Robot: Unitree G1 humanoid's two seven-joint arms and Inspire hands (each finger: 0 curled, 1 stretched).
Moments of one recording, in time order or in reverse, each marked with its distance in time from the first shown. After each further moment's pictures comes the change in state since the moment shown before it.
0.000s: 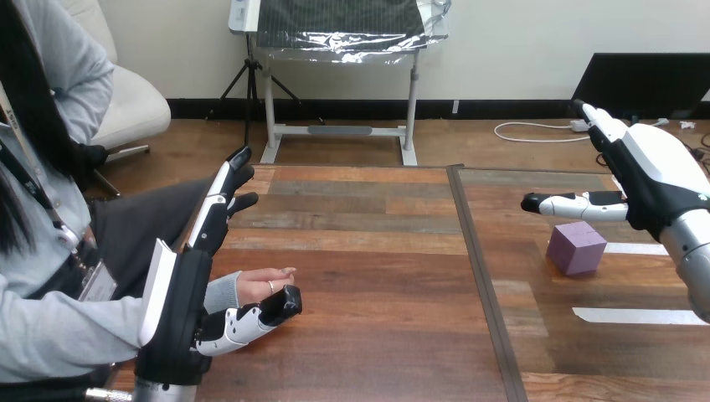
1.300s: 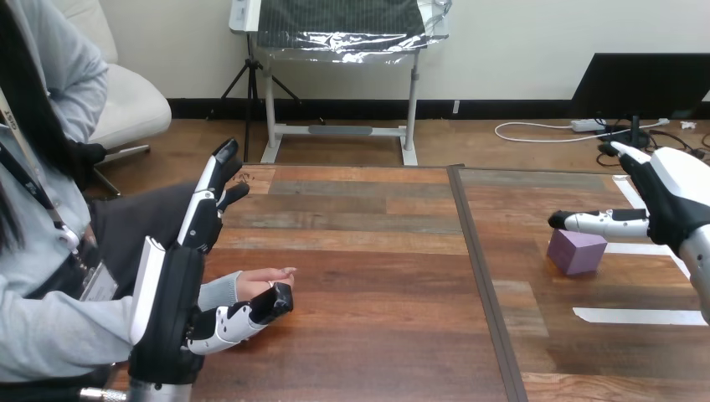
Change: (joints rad) left arm 0.001 -0.010 -0.003 0.000 -0.128 -0.032 -0.102; right arm -0.005 -0.001 0.000 0.052 0.015 0.177 0.038
